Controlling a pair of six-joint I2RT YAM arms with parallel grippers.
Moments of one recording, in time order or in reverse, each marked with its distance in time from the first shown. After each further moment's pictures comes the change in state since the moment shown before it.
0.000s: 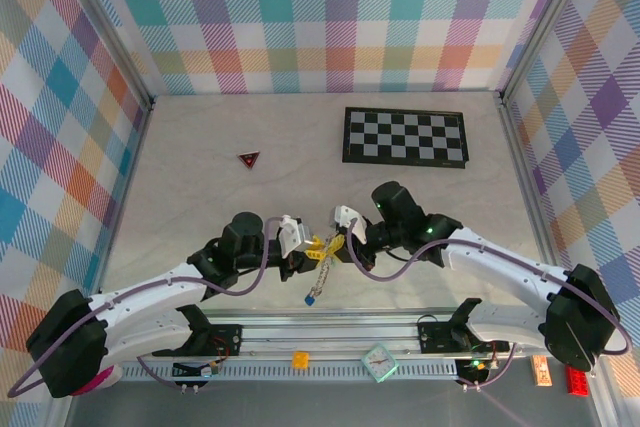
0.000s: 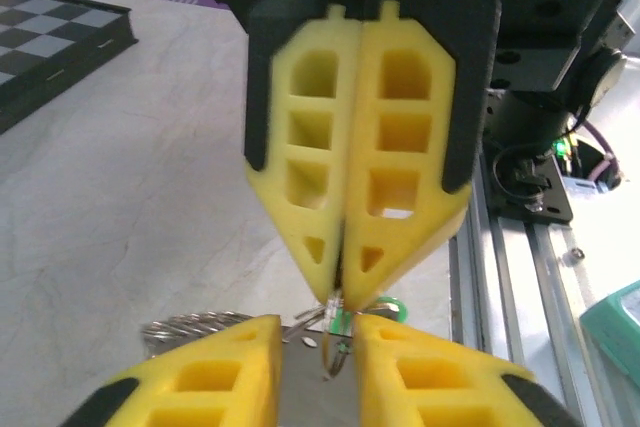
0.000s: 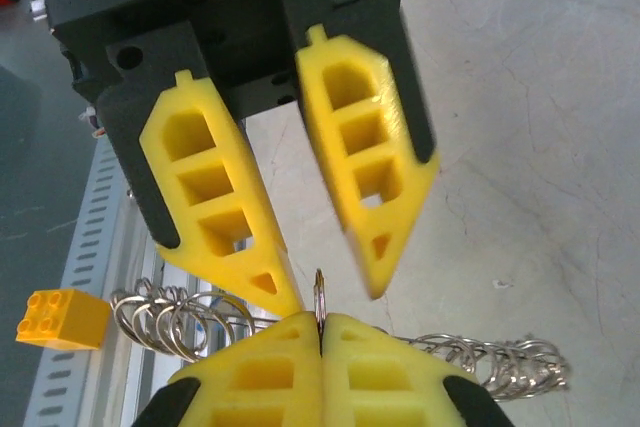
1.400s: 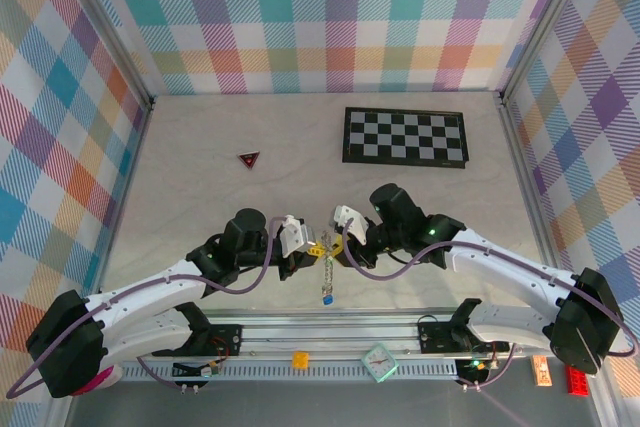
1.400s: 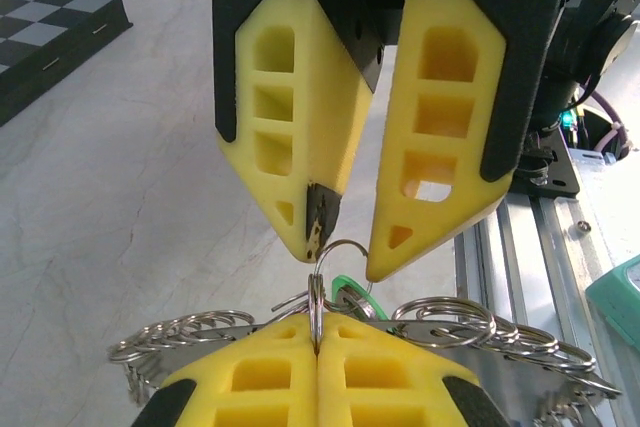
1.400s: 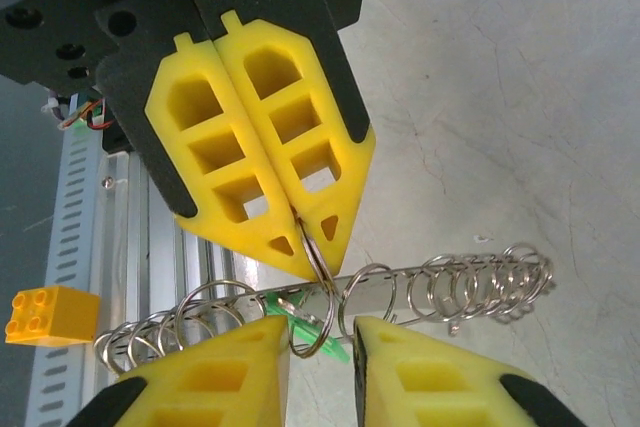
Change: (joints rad) left arm -0.001 0.005 0.051 -0.109 0.003 0.066; right arm 0.039 -0.033 0.024 -0.076 0.125 0.075
